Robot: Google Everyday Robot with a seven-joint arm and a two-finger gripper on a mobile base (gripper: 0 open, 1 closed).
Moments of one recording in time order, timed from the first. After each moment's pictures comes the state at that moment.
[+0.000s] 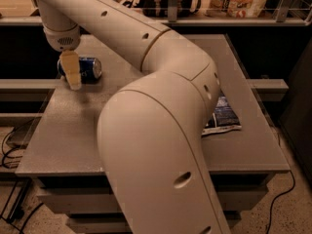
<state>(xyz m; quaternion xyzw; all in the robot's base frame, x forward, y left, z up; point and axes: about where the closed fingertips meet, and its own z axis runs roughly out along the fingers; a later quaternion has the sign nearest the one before) 0.671 0.264 0.871 -0.84 0.52 -0.02 0.15</state>
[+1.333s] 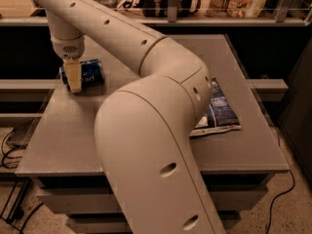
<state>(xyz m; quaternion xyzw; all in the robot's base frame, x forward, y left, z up) 0.680 0.262 0.834 -0.82 0.56 0.01 0.12</state>
